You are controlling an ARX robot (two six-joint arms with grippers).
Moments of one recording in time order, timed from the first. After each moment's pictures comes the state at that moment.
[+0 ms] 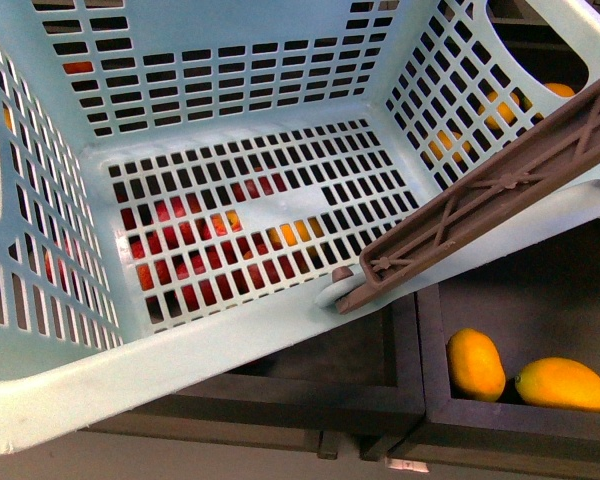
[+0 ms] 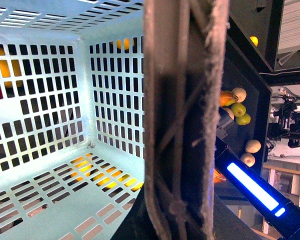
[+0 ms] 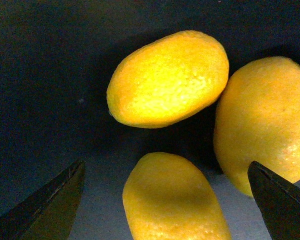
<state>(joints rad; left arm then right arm) -0.64 1.69 1.49 -0.44 0.06 -1.04 -0.33 2.79 1.89 0.12 -0.01 0.04</state>
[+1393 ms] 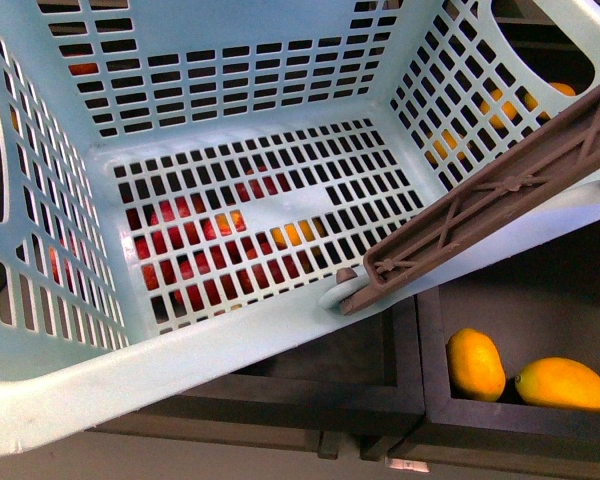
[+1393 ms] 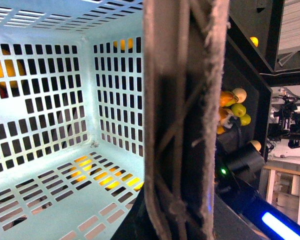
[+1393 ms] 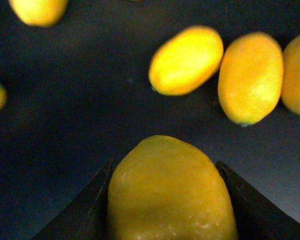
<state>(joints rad) -0.64 1.69 1.49 -0.44 0.06 -1.04 -0.42 2.30 1.23 0.47 -0.28 0.08</state>
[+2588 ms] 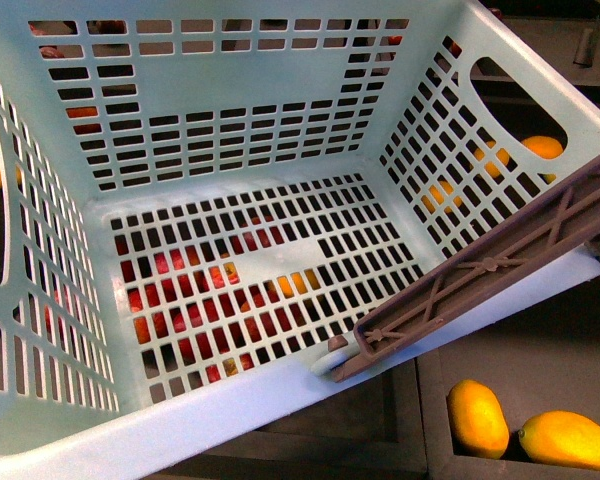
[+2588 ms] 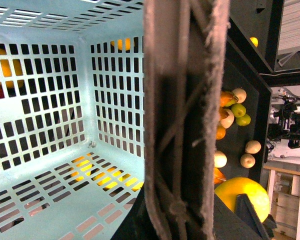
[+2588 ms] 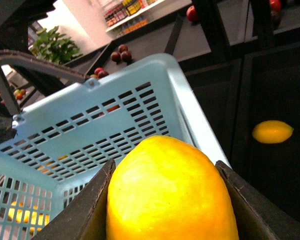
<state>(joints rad) -0.64 1.69 1.49 -0.44 0.06 -1.04 -0.02 1.22 0.43 0.68 -0.44 0.41</state>
